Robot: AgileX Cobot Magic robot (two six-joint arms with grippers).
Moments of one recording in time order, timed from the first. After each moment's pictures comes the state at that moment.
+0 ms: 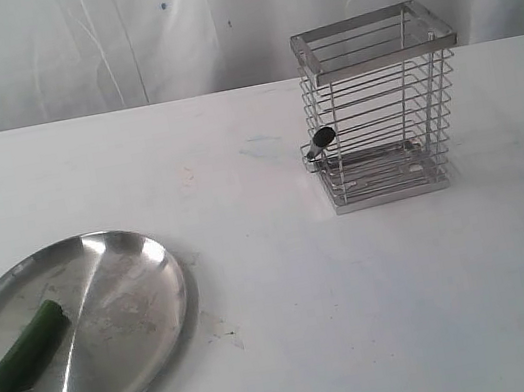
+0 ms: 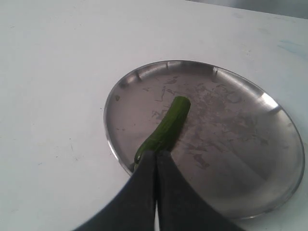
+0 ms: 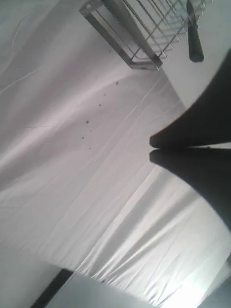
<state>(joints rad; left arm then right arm) 0.11 0.00 0.02 -0.21 0.43 0.03 0.35 0.15 -0.44 0.13 0.16 0.69</state>
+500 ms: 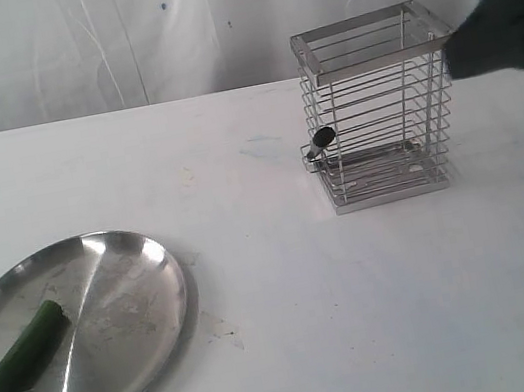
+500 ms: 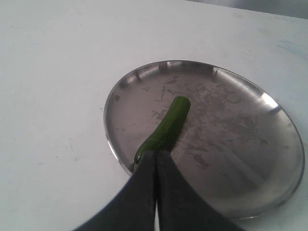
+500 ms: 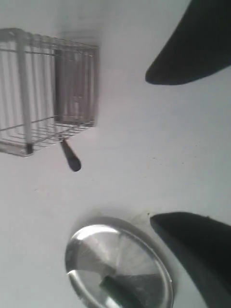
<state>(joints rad) 0.11 0.00 0.02 -0.21 0.43 0.03 0.36 0.97 -1.11 0.13 0.97 0.13</state>
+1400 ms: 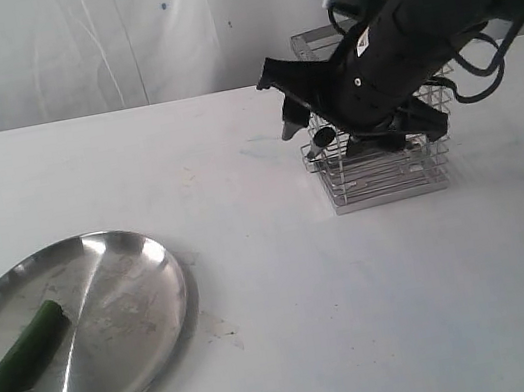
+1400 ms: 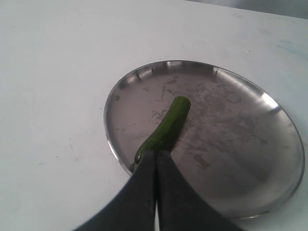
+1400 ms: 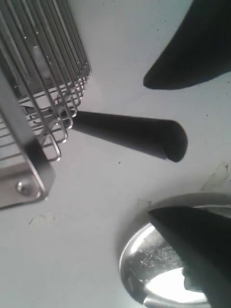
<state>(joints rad) 0.11 0.00 0.02 -0.21 0.43 0.03 0.47 1.64 -1.23 0.14 0.60 0.63</state>
